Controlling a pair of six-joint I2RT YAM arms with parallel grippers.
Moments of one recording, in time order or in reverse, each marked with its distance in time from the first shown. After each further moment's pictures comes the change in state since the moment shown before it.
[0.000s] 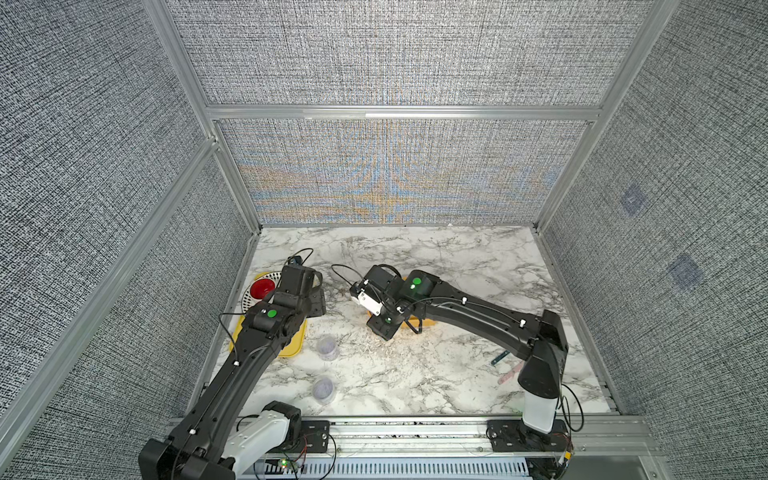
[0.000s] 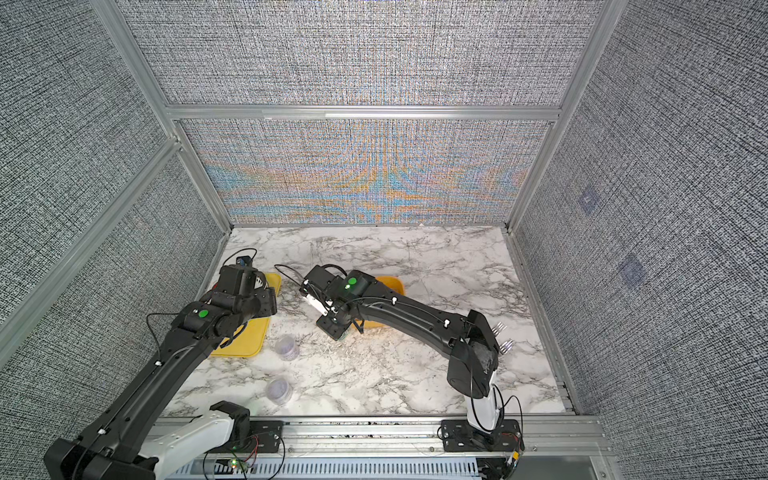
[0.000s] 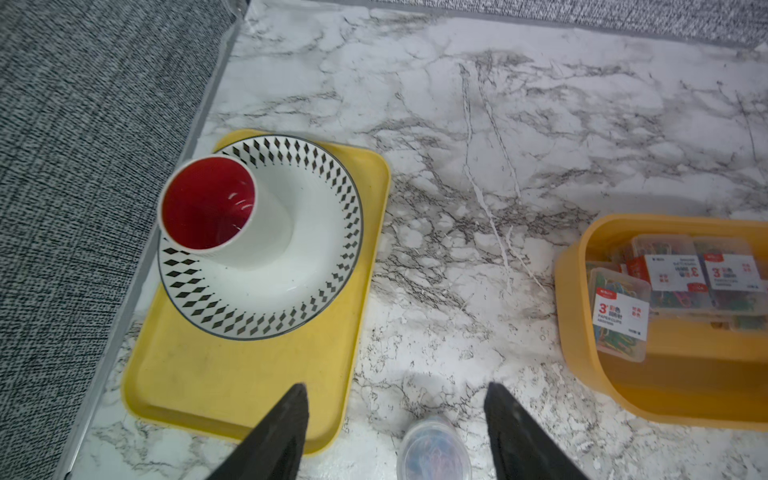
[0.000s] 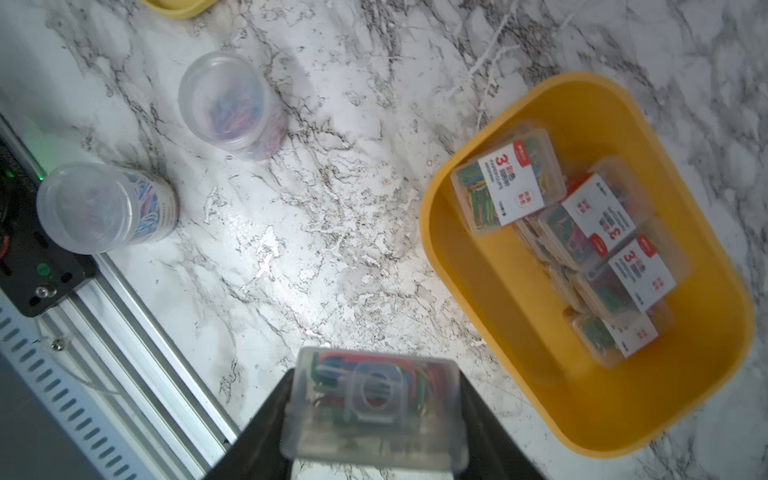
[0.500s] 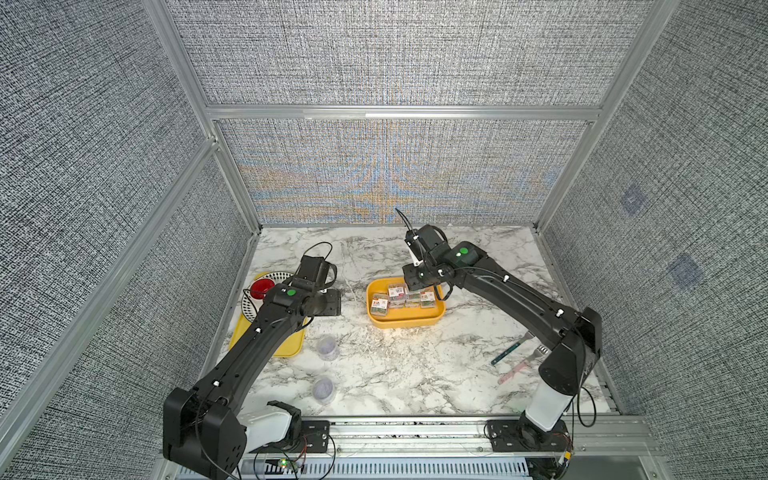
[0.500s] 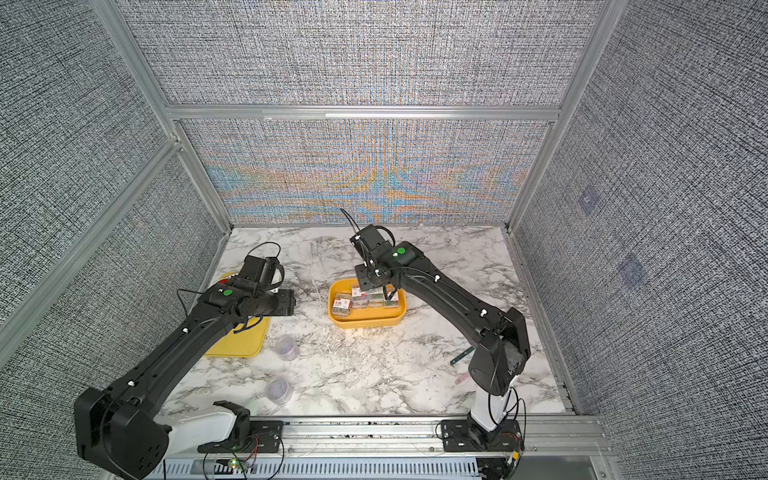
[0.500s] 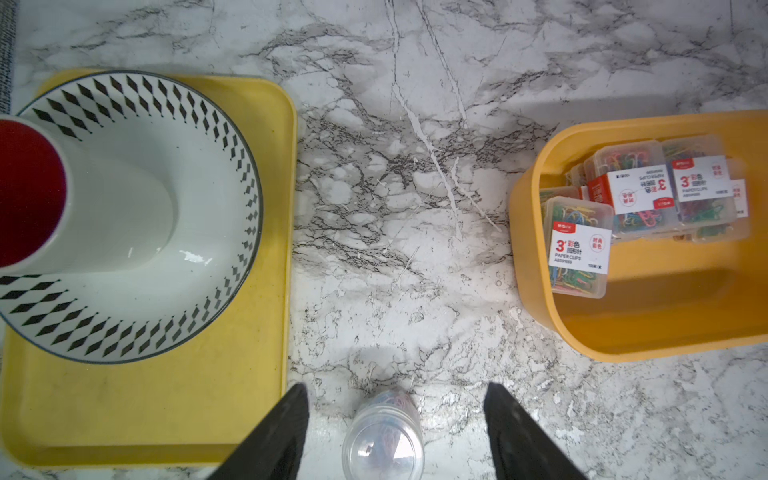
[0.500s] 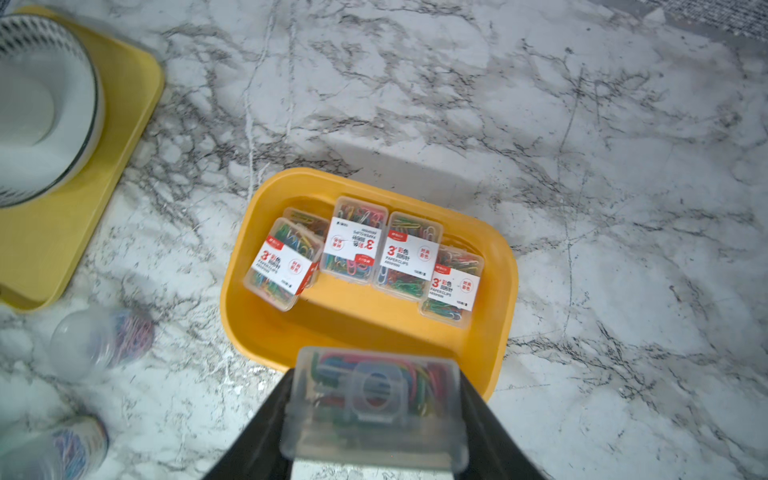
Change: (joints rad) left arm -0.032 0.211 0.069 -0.034 0.202 0.053; right arm -0.287 -0.144 -0.071 0.117 0.109 0.275
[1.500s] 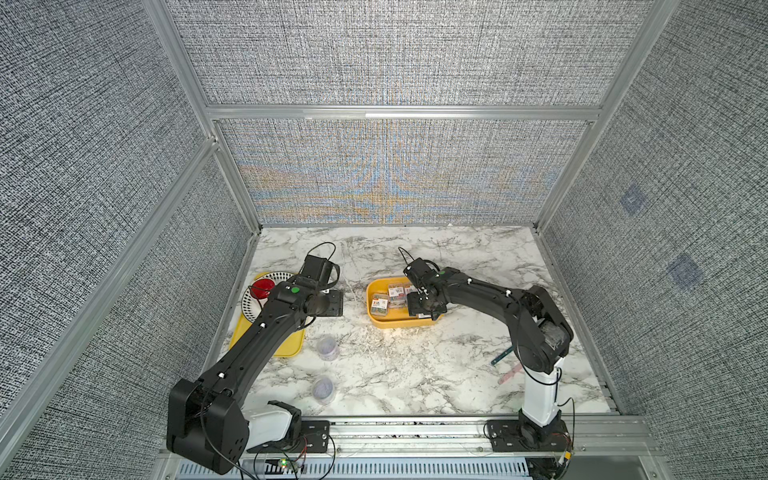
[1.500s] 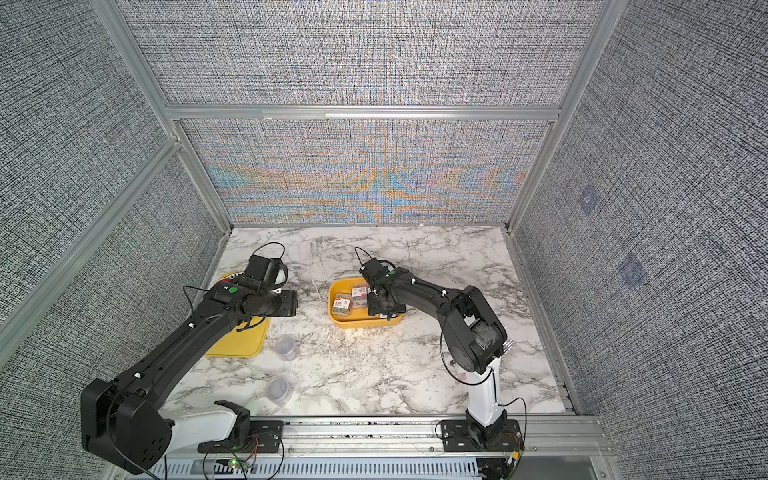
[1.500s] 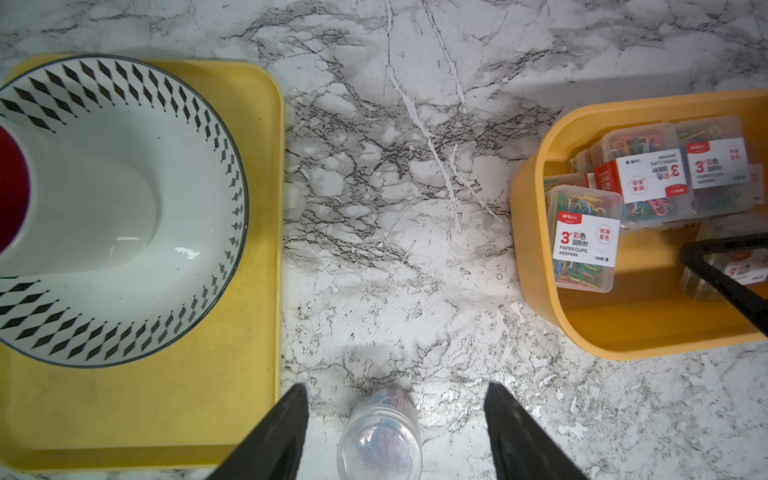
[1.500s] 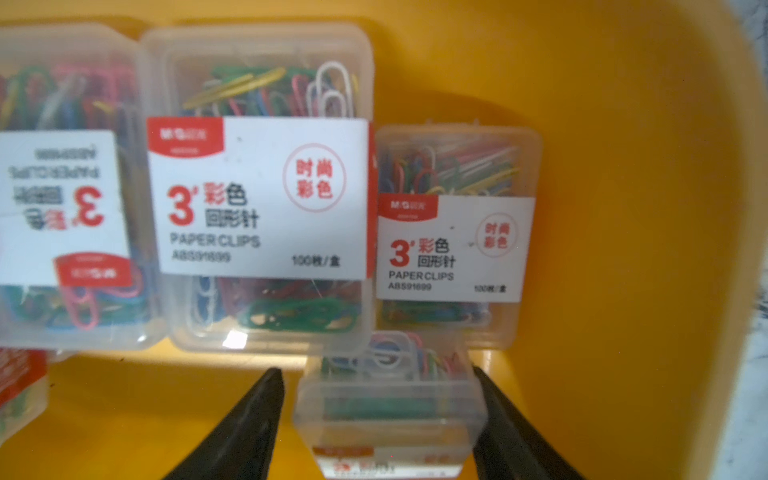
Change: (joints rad) left arm -0.008 0.051 0.008 -0.003 0.014 0.004; right arm -0.098 0.187 -0.340 0.241 -0.014 0.256
